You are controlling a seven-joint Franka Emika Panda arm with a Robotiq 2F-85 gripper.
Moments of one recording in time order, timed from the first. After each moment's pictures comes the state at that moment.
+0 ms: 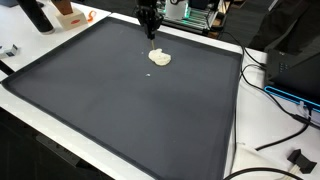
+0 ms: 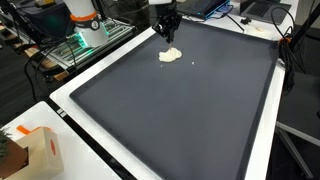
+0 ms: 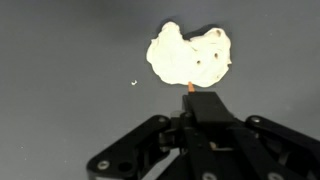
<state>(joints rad) 0.04 0.00 0.07 -2.48 0.18 2.55 0.26</state>
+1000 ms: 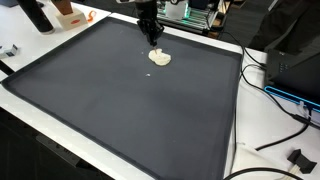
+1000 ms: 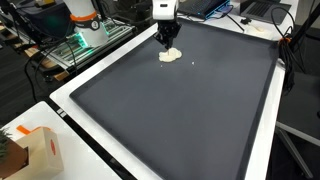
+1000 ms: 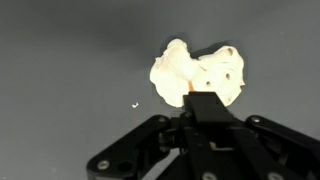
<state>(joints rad) 0.04 0.11 0.07 -2.44 0.19 2.51 0.24</state>
